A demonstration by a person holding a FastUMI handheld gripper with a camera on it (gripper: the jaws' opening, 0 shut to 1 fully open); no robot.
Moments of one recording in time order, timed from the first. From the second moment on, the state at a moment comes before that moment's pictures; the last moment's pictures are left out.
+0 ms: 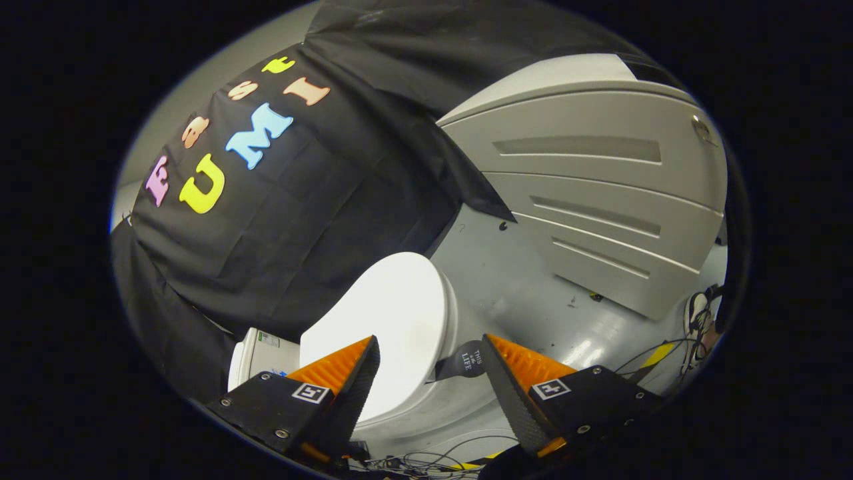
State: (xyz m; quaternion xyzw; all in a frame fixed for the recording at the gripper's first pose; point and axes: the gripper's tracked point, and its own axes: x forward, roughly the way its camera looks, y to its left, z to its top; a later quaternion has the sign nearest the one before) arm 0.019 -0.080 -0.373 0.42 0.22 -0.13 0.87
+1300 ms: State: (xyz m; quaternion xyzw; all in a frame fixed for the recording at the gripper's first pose) arm 0.043 -0.053 -0.447 0.58 0.22 -0.05 0.79
